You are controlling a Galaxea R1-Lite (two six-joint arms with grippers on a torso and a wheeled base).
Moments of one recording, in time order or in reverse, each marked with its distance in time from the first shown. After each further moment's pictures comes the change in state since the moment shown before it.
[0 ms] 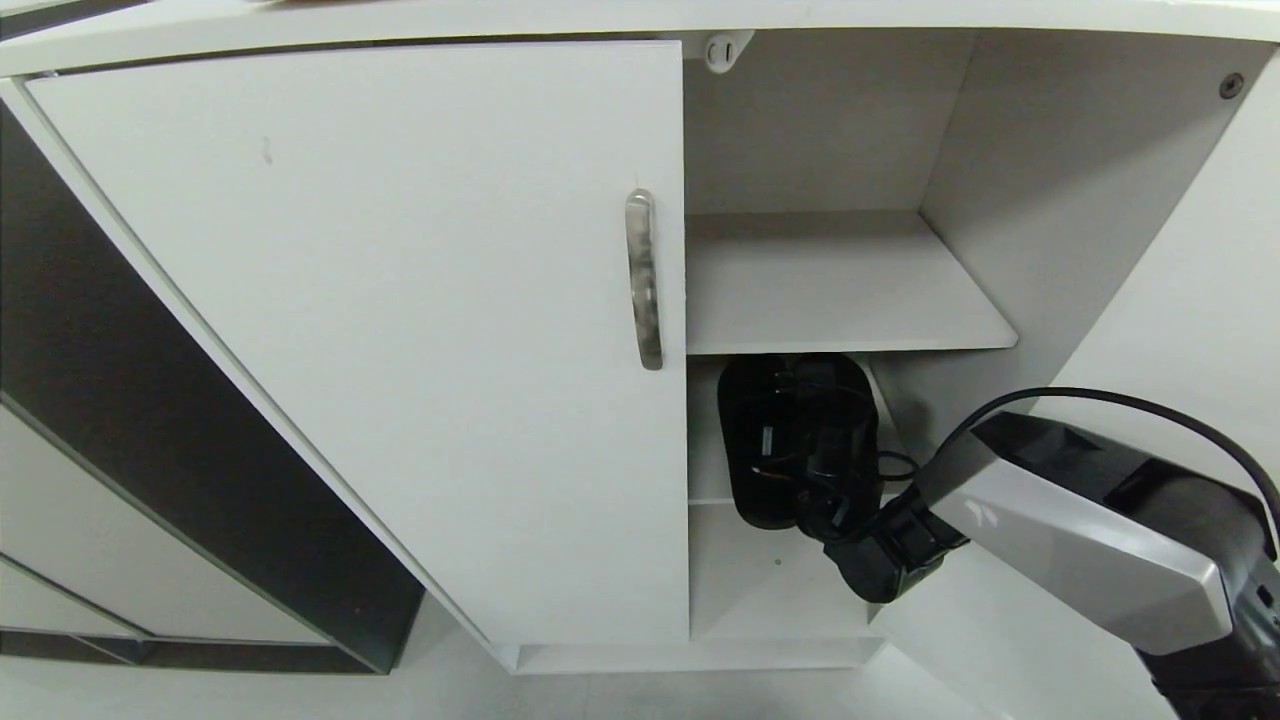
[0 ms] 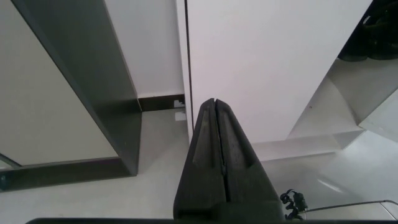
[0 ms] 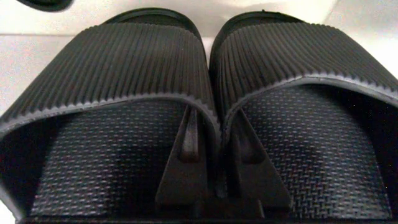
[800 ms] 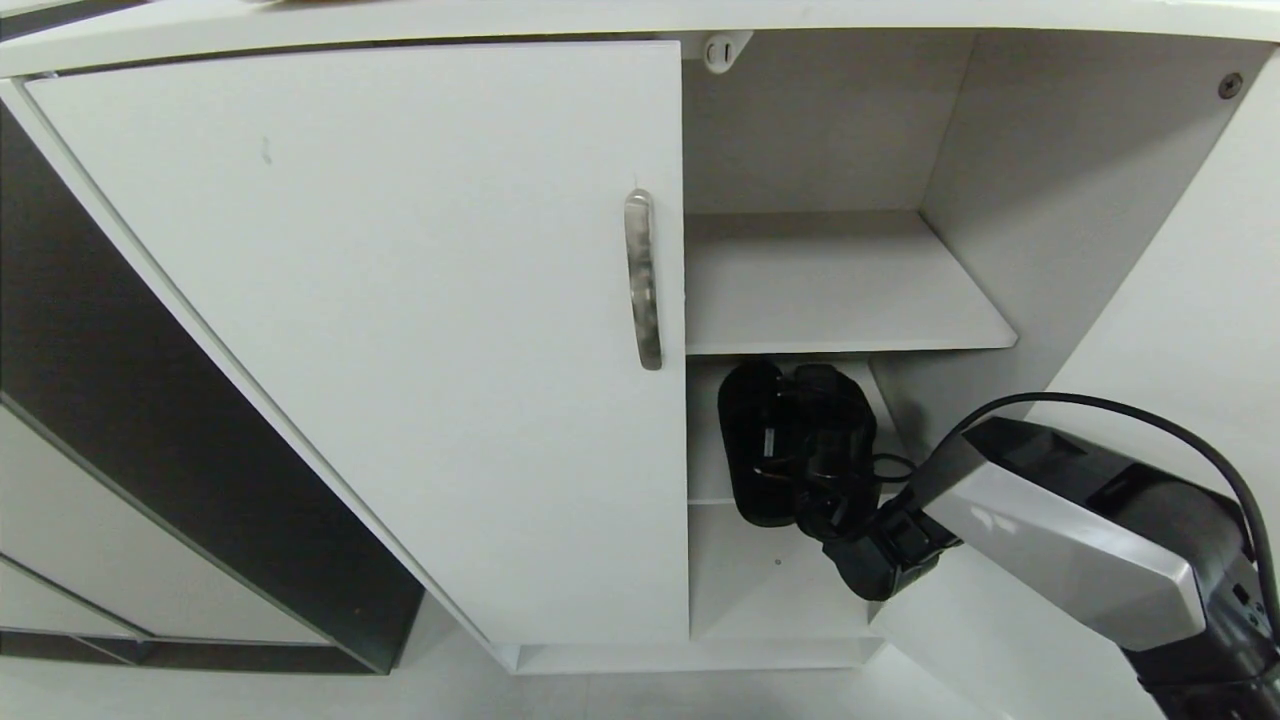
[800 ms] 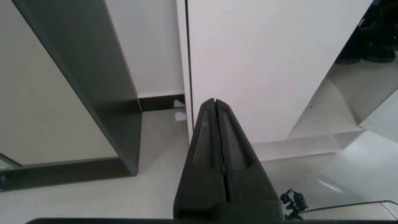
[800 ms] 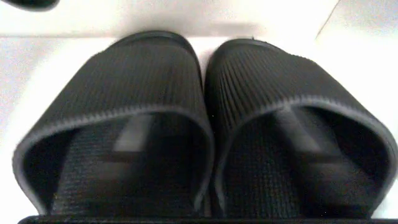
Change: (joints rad) left arm 0.000 0.000 0.000 0.000 0.000 0.000; right arm -0.012 0.033 -0.024 -0.004 0.001 0.000
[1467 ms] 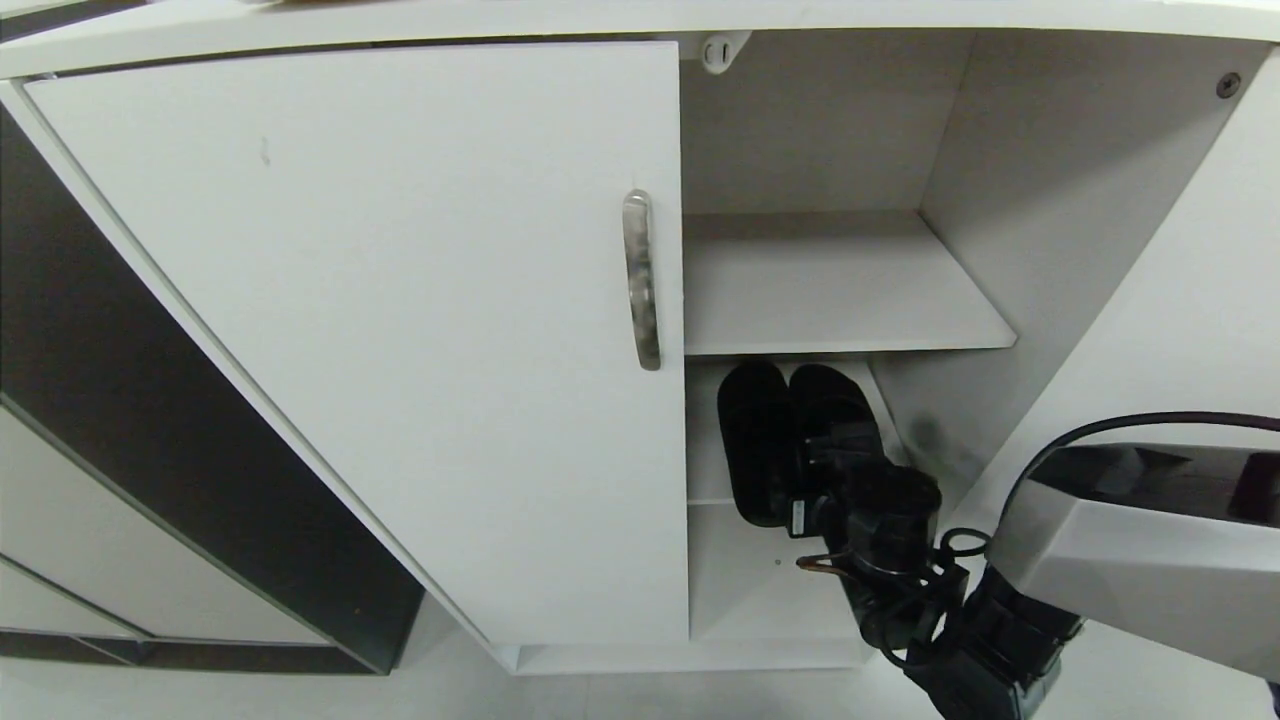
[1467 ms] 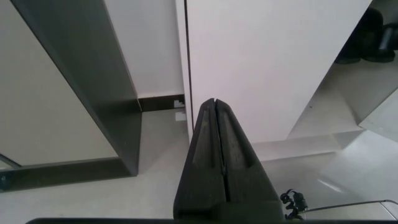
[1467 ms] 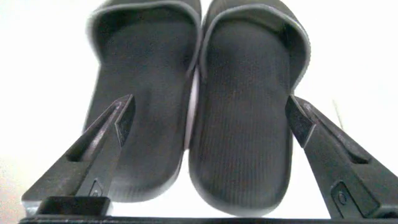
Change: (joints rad) left arm 0.000 0.000 0.000 0.000 -0.001 0.001; right arm 0.132 -0.254 0.623 -0.292 -0.007 0.006
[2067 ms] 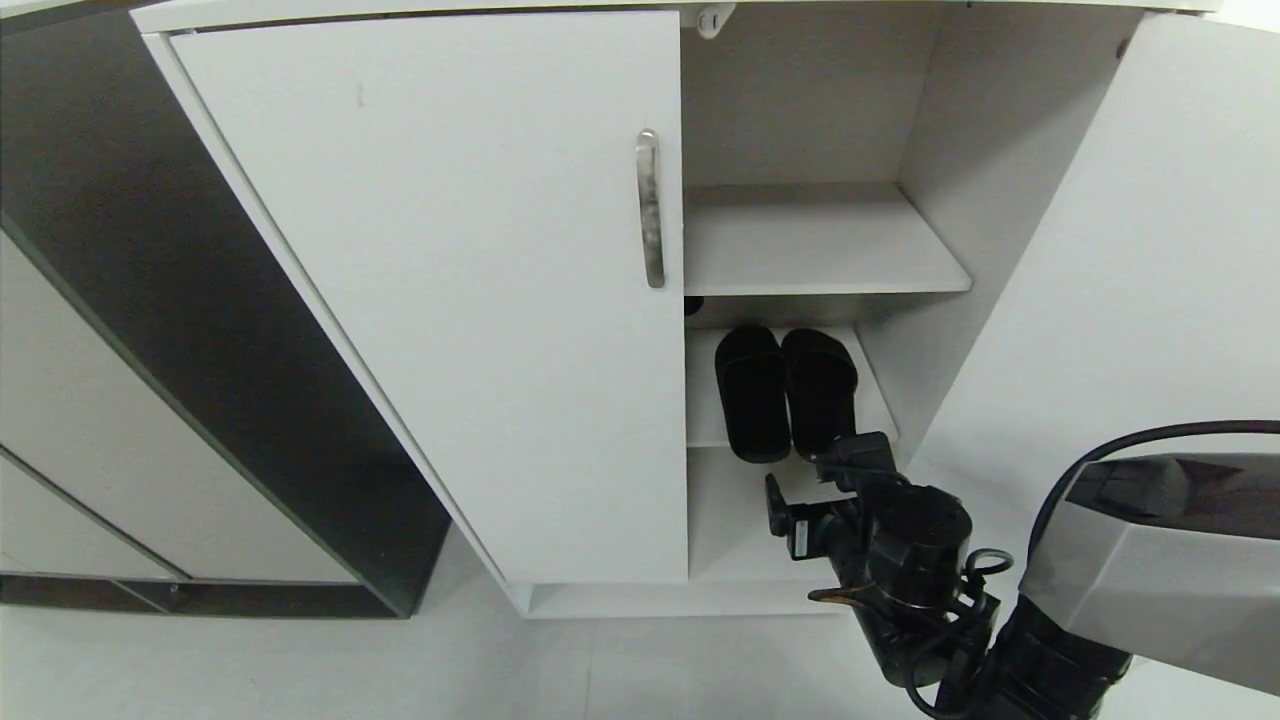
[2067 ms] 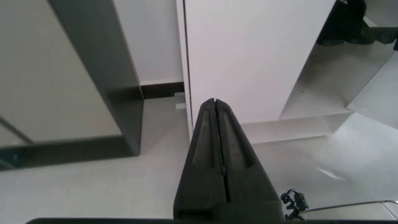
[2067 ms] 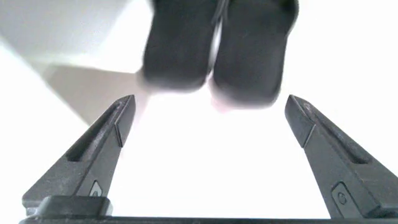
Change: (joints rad) left arm 0.000 0.000 0.000 0.000 0.000 0.000; right arm 0.047 -0.062 0.104 -0.041 0.012 0.002
